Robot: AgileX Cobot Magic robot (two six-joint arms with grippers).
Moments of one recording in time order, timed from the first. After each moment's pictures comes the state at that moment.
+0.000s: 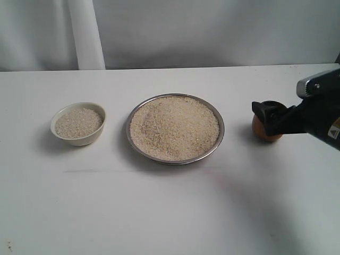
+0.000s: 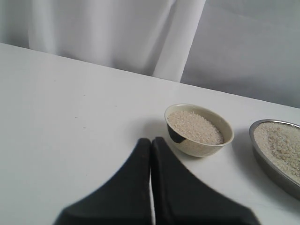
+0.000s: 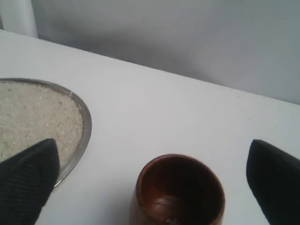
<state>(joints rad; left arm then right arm) 0.04 0.00 0.01 0.02 0.28 -0.25 0.01 1.75 -0.57 -0.46 -0.82 0.12</state>
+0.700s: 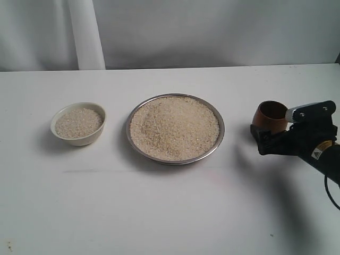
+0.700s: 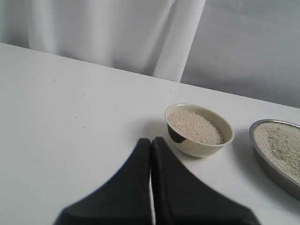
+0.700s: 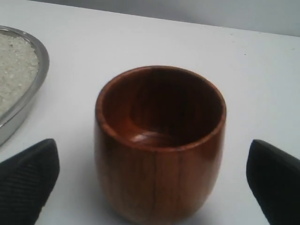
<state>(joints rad) 0.04 0.00 0.01 0.02 0.28 -0.25 0.01 2.06 -0.57 -0.29 -1.03 0.01</state>
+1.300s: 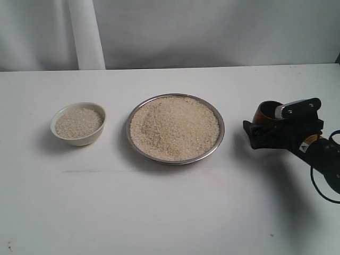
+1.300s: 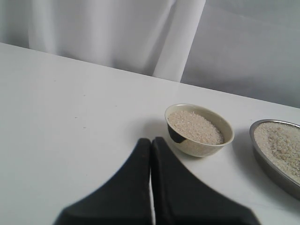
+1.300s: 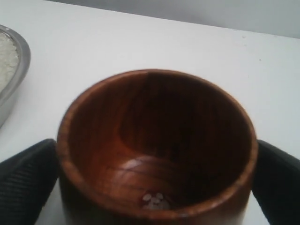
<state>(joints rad) 0.04 0.00 0.01 0.02 0.28 -0.25 0.01 2.19 -0.72 -0.33 -1.03 0.01</state>
